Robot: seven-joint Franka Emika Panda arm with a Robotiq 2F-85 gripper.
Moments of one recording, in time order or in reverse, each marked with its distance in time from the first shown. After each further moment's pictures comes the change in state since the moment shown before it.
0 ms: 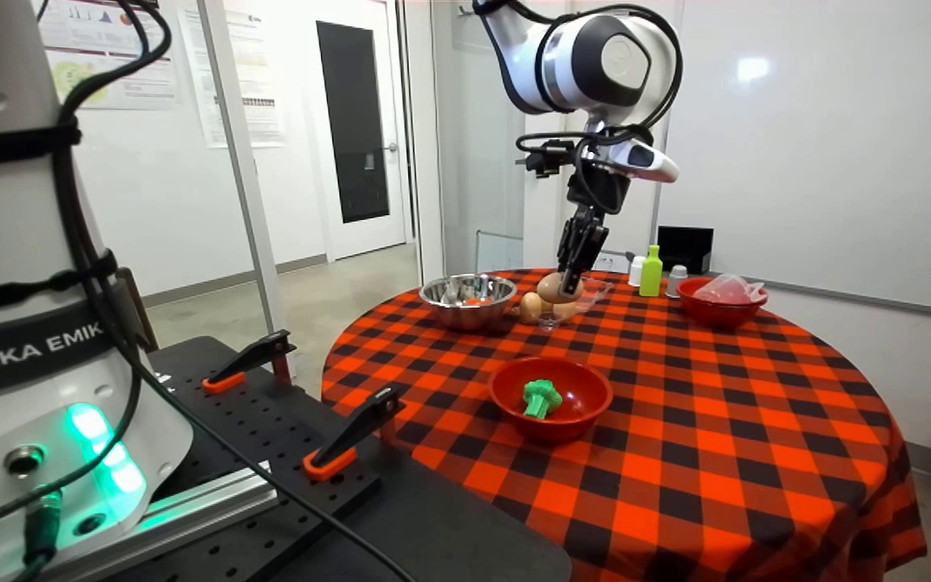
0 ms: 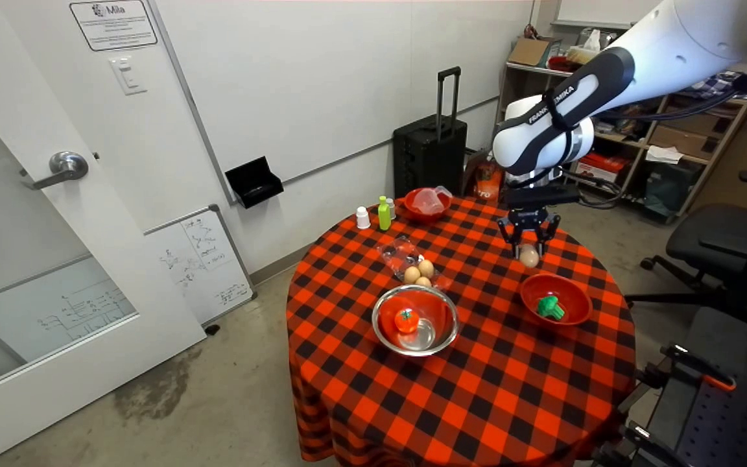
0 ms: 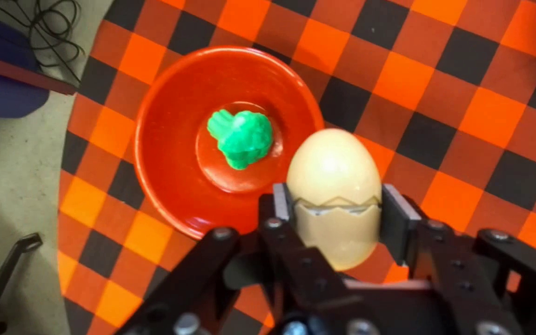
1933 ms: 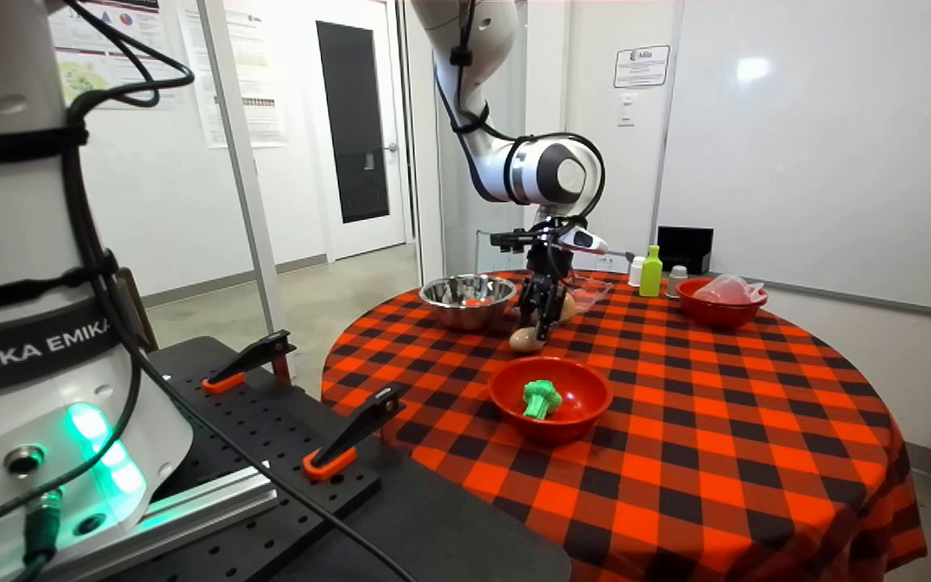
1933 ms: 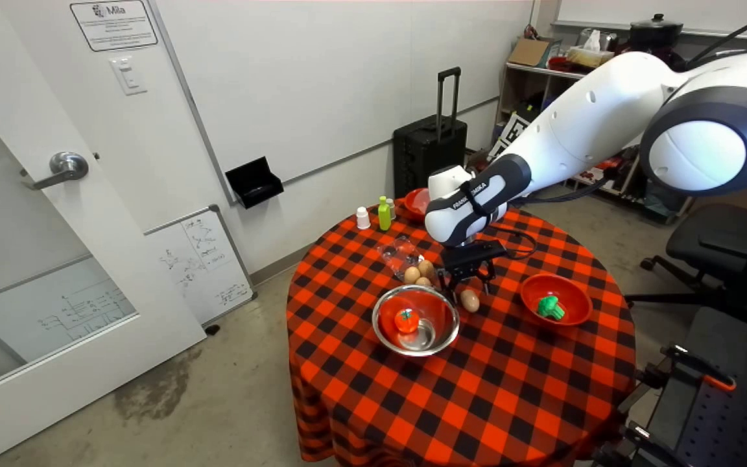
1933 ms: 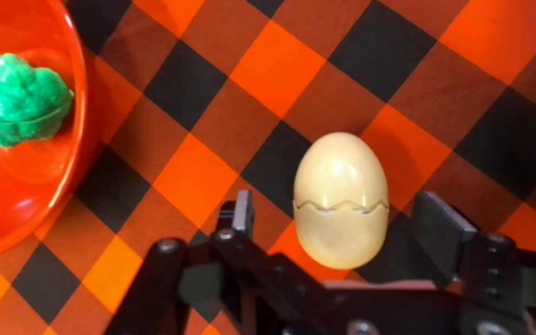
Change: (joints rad) arm 0.113 0.446 0.093 0.421 -0.064 0.004 0.039
